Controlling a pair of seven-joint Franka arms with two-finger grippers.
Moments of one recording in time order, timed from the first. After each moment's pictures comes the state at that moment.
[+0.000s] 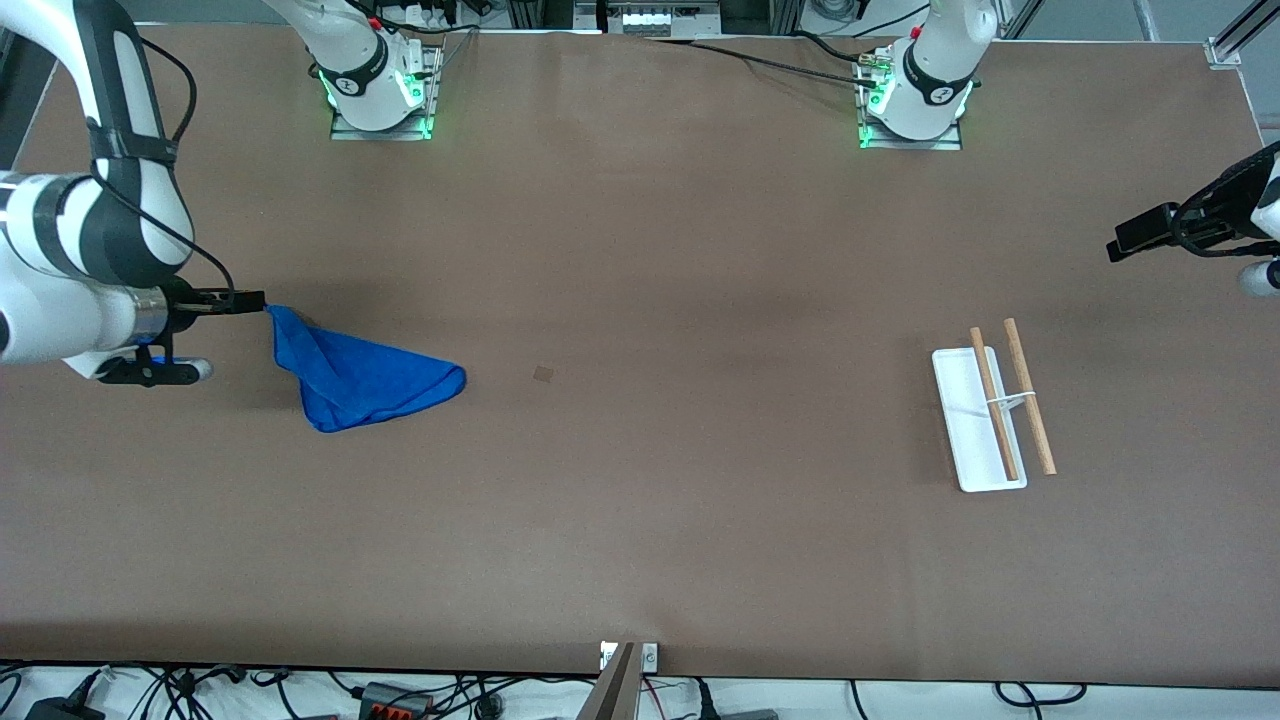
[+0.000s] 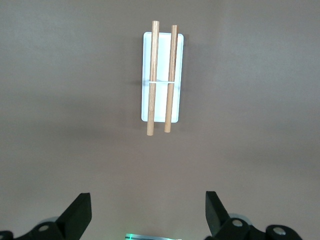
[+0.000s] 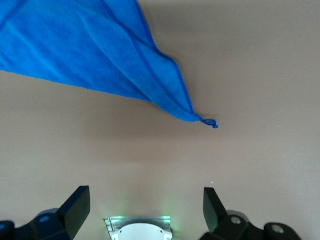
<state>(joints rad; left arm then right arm) 0.08 0.02 0.00 -1.61 -0.02 1.51 -0.07 -0.03 0.37 -0.05 -1.72 -0.04 1.58 -0.06</state>
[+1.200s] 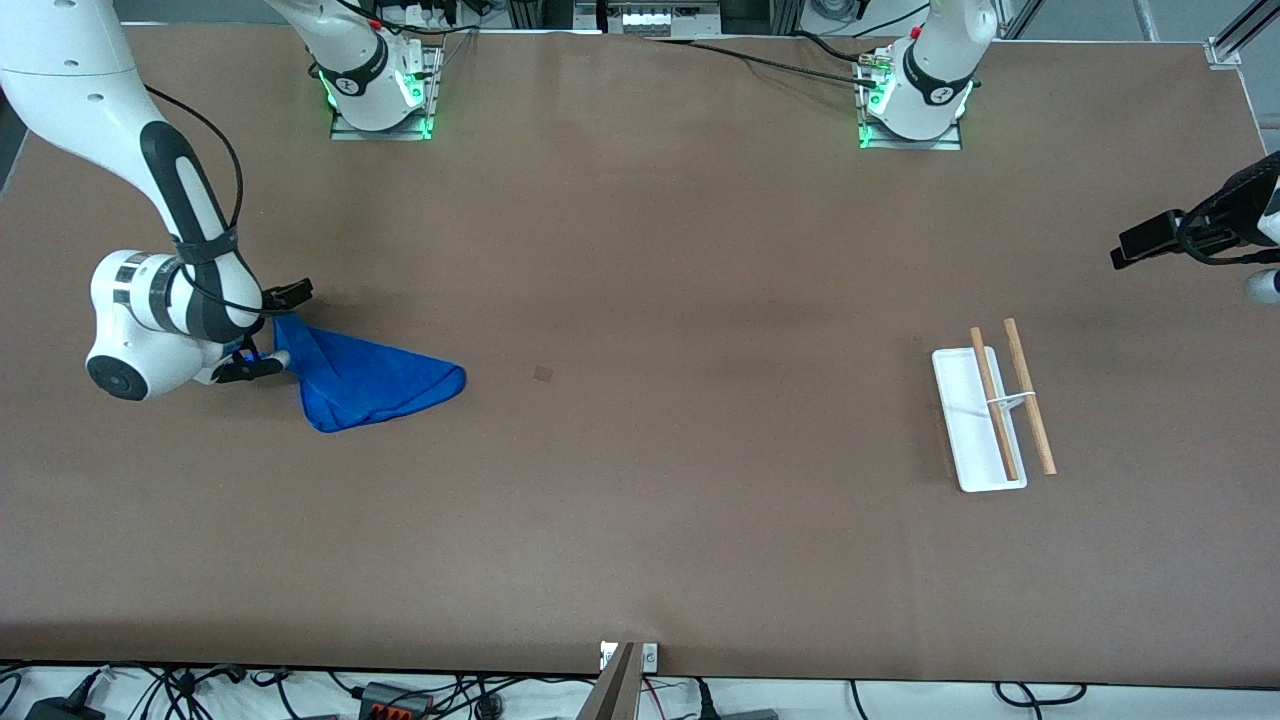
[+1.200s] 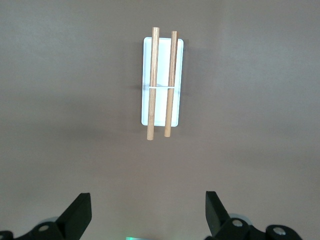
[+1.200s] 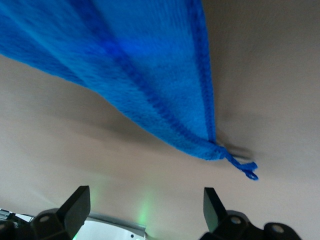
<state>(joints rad) 0.08 0.05 0.00 -1.58 -0.02 1.51 -0.07 -0.11 0.59 -0.06 -1.89 -0.04 1.75 -0.35</state>
